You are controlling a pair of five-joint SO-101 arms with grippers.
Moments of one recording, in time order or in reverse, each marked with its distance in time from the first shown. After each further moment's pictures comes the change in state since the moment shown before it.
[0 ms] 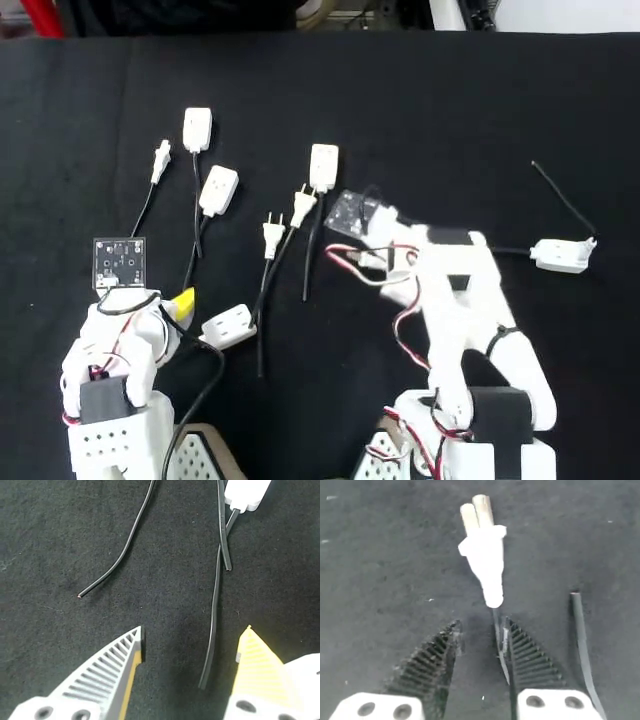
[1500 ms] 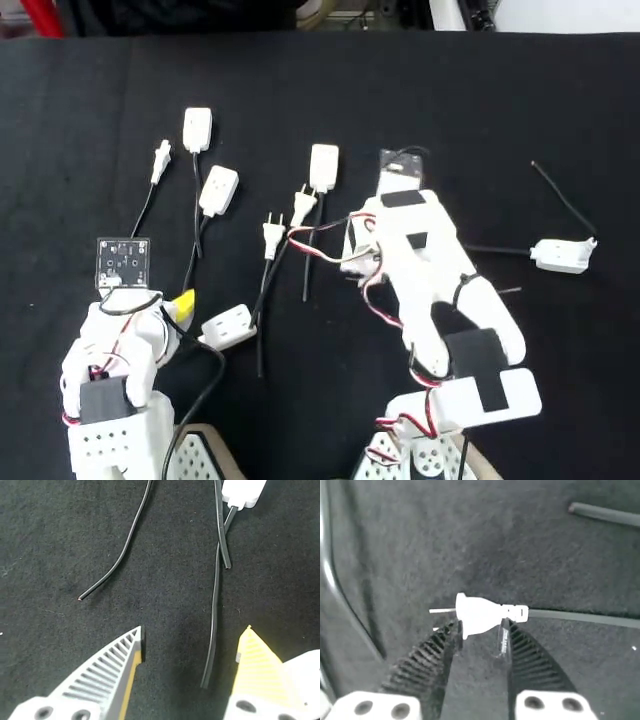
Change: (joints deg) left arm 0.0 0.0 0.0 0.0 -2.0; right arm -10.7 17.9 -17.2 12.7 -77.8
